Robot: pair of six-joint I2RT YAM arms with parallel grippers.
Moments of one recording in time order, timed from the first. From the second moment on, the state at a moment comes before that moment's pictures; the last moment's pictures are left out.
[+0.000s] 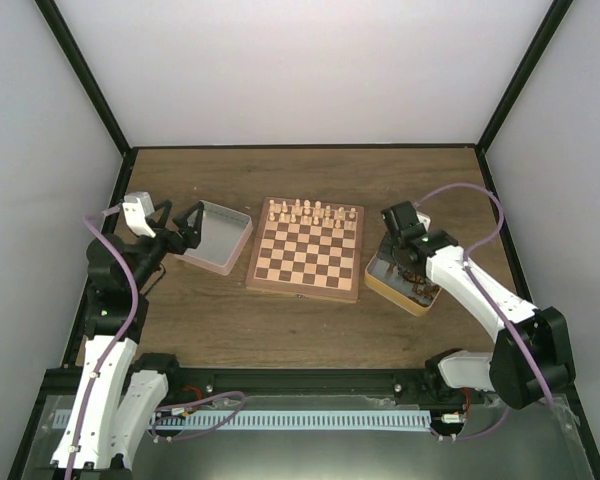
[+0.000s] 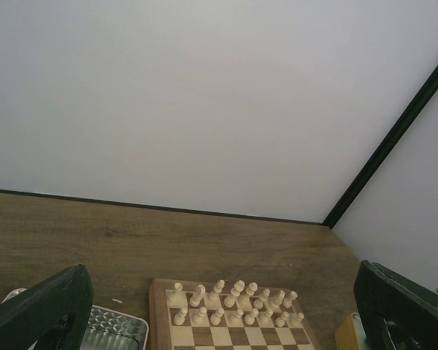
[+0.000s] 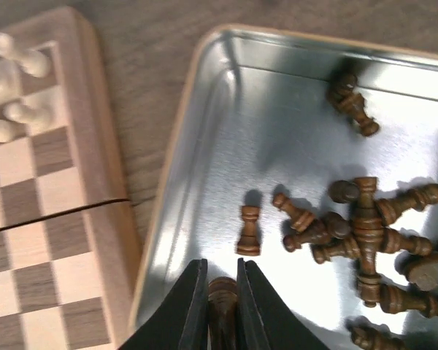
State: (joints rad) left arm -0.04 0.63 0.67 -0.04 0.38 -0.42; right arm 0.39 1.28 0.89 -0.70 0.25 0.74
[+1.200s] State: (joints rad) left arm -0.04 0.62 0.67 -0.09 0.24 -0.42; right arm 0.99 2.04 1.52 -0.55 0.11 0.64
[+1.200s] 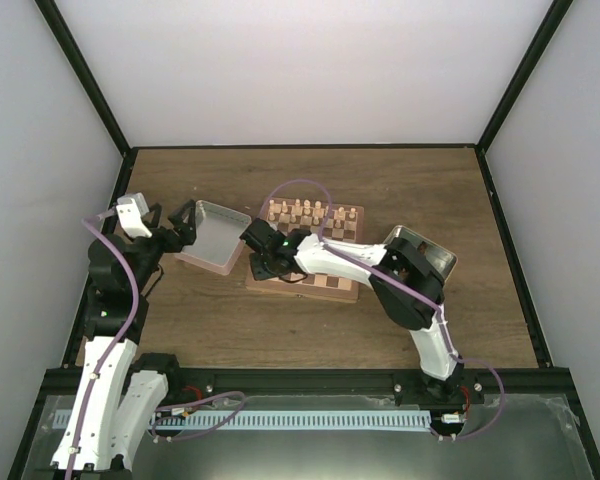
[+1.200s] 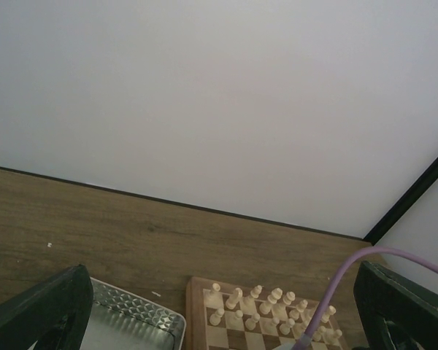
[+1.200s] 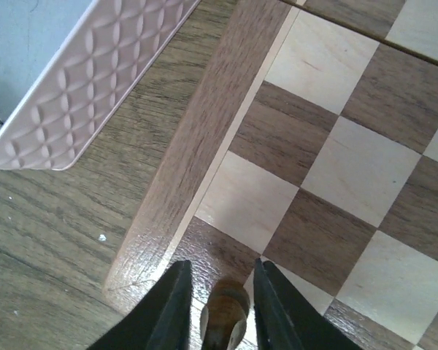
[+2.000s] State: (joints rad) left arm -0.04 0.62 0.67 -0.09 0.23 -0.42; right arm 0.99 2.05 1.54 -0.65 0.14 0.63
